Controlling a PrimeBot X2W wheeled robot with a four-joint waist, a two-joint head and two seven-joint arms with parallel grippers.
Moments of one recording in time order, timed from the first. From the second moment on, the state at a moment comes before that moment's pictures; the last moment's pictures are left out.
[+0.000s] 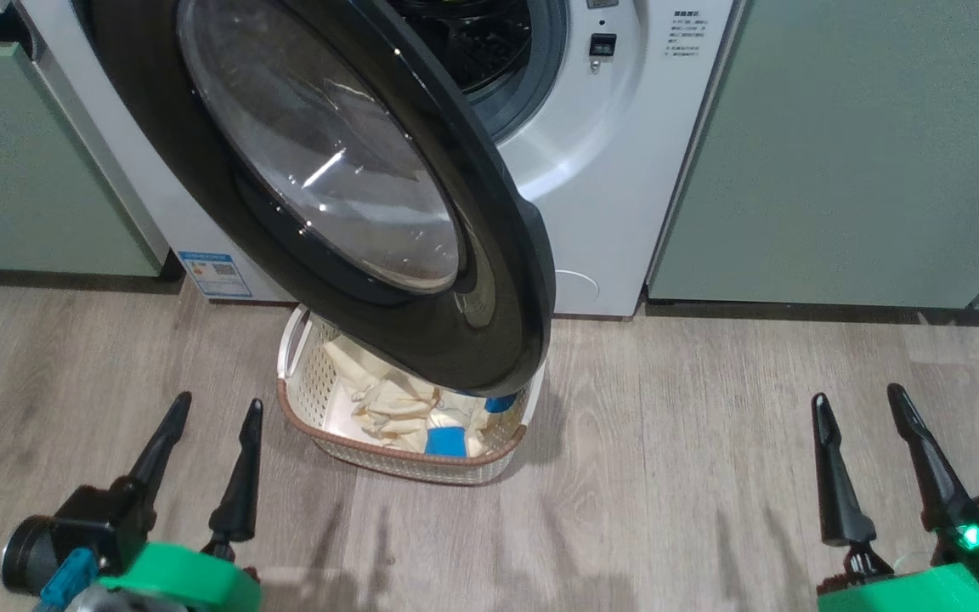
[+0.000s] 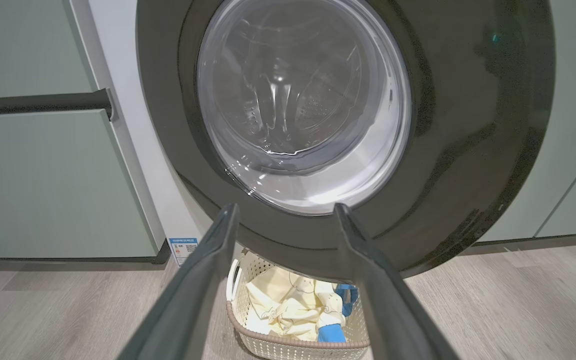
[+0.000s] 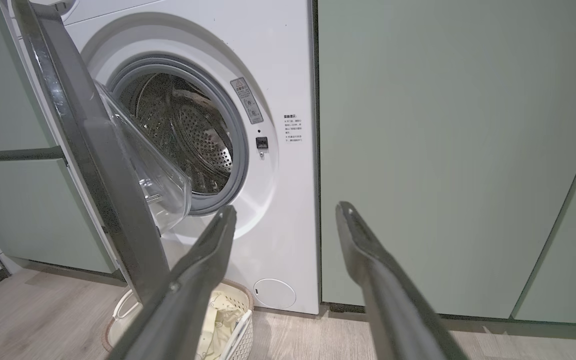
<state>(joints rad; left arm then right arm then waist) 0.16 0.31 -0.06 -0.15 -0.31 0.26 -0.22 0.12 -0.05 0.09 -0.12 0.13 0.13 -0.26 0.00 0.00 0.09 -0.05</state>
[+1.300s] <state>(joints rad) 0.10 0.29 -0.11 -0.16 -0.31 0.27 -0.24 -0.02 -0.05 0.09 0.06 0.18 0.13 -0.26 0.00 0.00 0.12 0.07</state>
